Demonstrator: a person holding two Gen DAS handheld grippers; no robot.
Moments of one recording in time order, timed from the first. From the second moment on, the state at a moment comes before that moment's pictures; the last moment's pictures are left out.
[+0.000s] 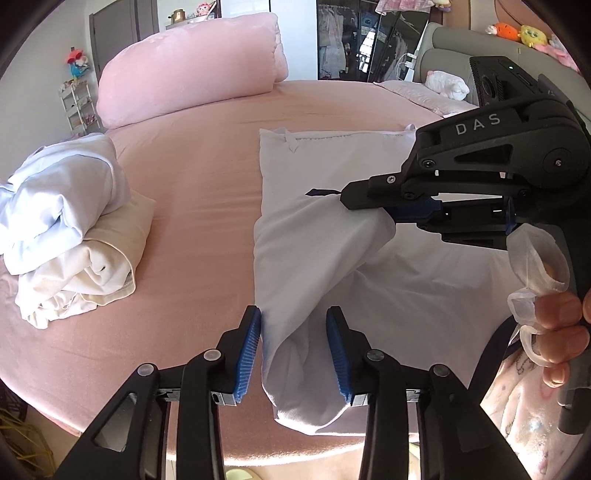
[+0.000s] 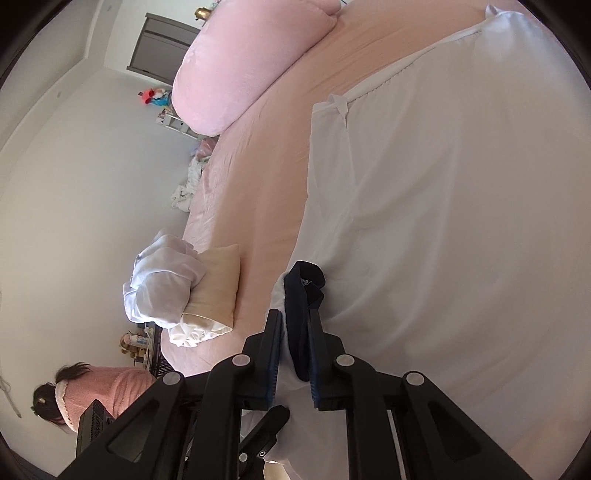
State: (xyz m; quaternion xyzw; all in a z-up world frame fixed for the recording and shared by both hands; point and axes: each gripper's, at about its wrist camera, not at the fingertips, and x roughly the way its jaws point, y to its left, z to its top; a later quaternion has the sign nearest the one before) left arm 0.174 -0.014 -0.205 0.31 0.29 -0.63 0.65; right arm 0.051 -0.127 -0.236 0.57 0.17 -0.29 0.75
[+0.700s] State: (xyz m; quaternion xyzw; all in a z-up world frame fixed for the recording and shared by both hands) left arm 0.165 -0.049 -0.205 0.29 0.30 -0.65 0.64; right arm 0.022 -0.115 -0.267 0.70 0.11 -0.22 0.67
